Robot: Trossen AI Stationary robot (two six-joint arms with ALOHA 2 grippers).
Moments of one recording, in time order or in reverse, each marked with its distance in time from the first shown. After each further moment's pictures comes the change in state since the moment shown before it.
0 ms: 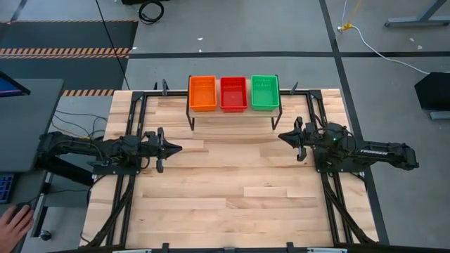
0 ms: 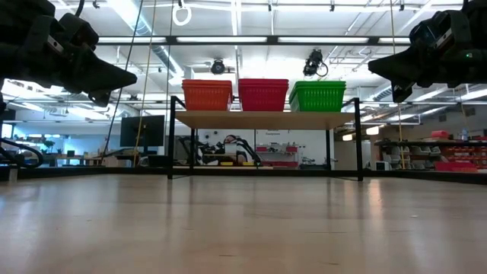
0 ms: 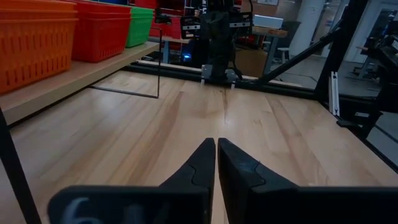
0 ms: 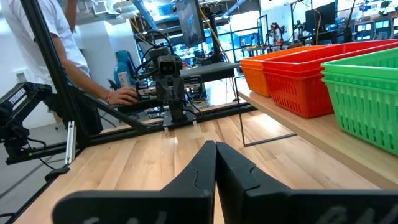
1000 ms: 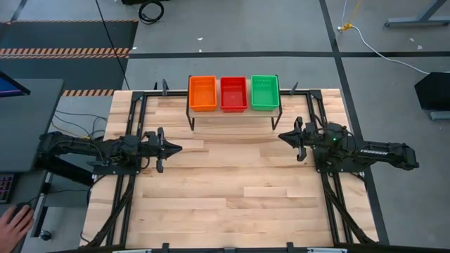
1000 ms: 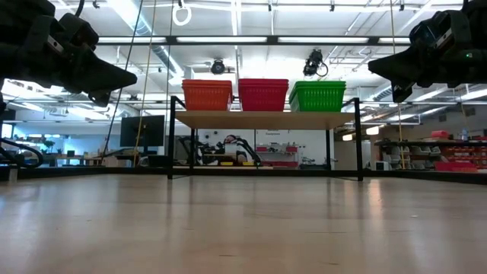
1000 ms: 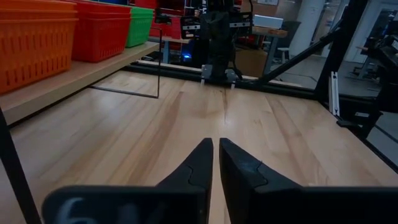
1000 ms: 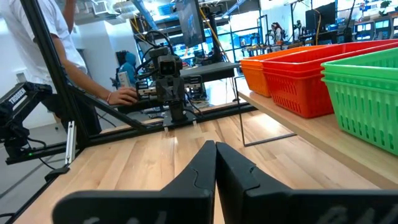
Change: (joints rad) left arm 0.000 0.000 0.000 0.000 0.000 0.000; right arm 0.000 0.000 0.000 0.000 0.000 0.000
